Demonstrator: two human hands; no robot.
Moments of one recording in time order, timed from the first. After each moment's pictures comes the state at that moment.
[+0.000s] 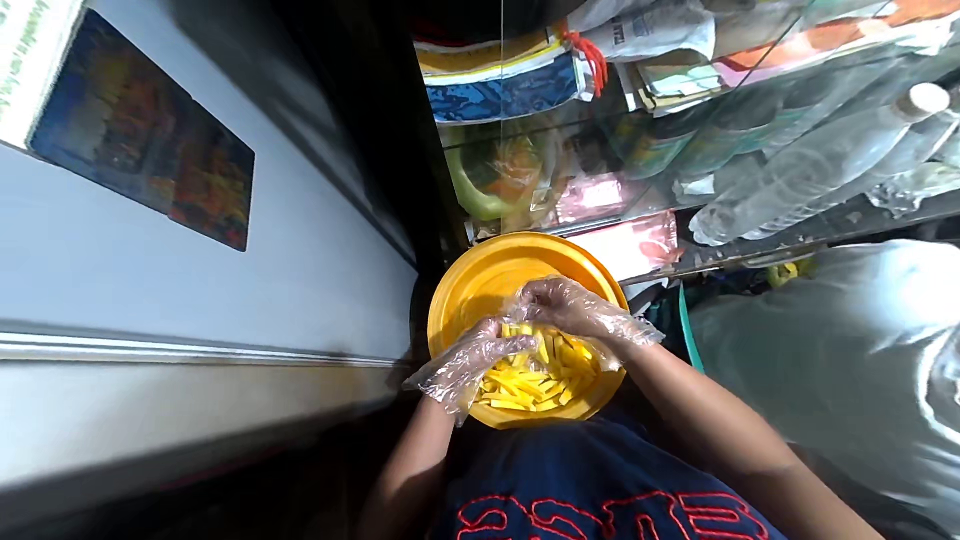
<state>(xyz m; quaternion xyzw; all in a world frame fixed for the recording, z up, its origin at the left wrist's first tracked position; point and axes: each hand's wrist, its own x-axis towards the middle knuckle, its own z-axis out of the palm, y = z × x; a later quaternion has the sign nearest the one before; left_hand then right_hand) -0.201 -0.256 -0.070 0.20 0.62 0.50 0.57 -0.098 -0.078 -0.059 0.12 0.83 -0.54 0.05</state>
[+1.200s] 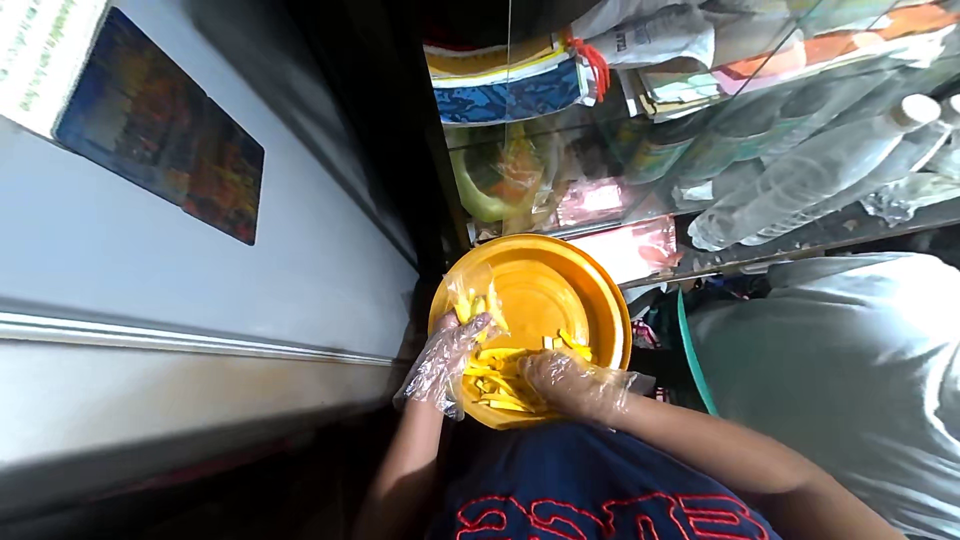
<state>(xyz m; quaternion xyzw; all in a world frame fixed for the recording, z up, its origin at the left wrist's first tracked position) -0.216 -0.275 -0.097 0.10 0.67 0.59 0.45 -0.064 -0.158 -0.083 0.11 0.92 -0.21 0.33</state>
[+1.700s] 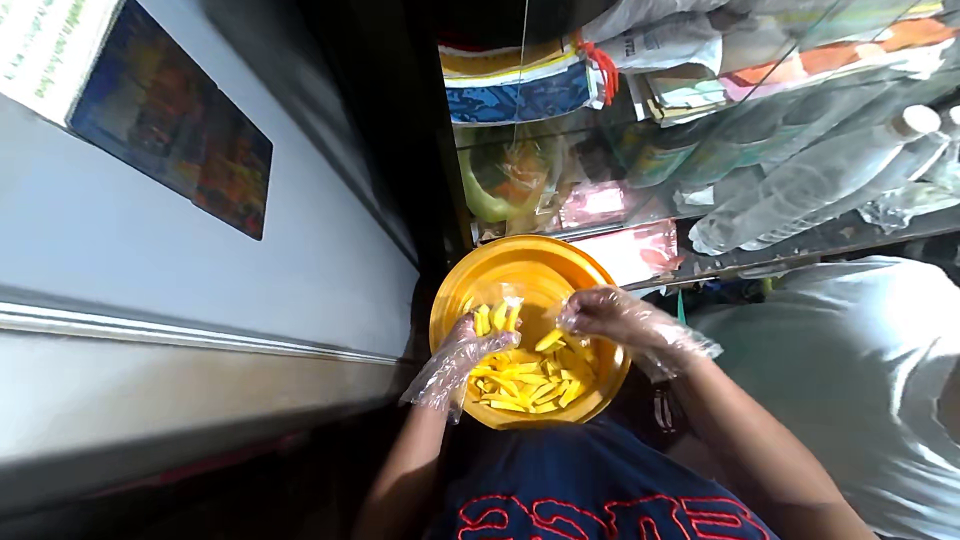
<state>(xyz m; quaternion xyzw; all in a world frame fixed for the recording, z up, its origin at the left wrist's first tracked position) -0.216 -0.273 -0.097 0.20 0.68 0.51 0.49 -0.054 -0.056 -0.045 0.18 0.80 -0.57 0.09</state>
